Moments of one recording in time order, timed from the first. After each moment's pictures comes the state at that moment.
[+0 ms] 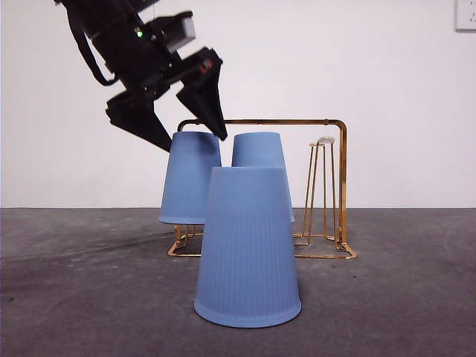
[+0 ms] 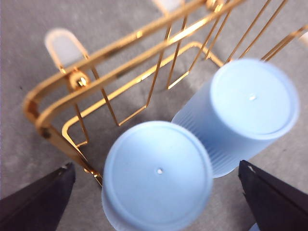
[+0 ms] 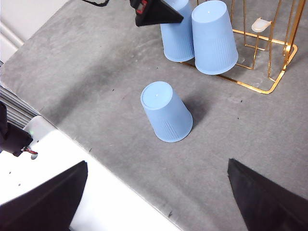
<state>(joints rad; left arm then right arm) -0.48 1.68 1.34 -0.47 0.23 0.12 0.88 0.56 1.09 -1.11 -0.02 0.42</state>
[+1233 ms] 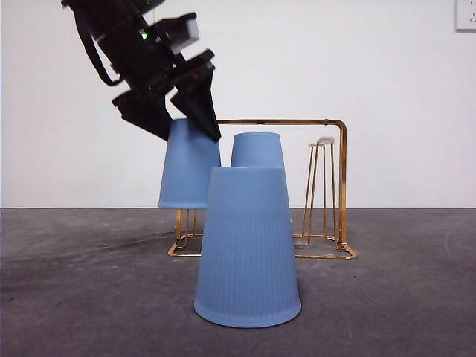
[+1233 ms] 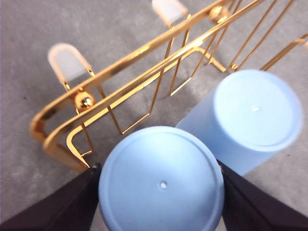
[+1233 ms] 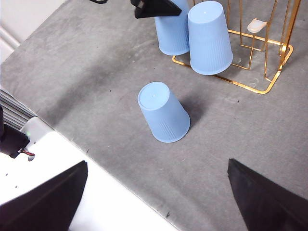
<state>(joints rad) -0.48 1.68 1.38 -0.48 0.23 0.14 0.88 0.56 1.09 -1.11 -0.01 0.43</state>
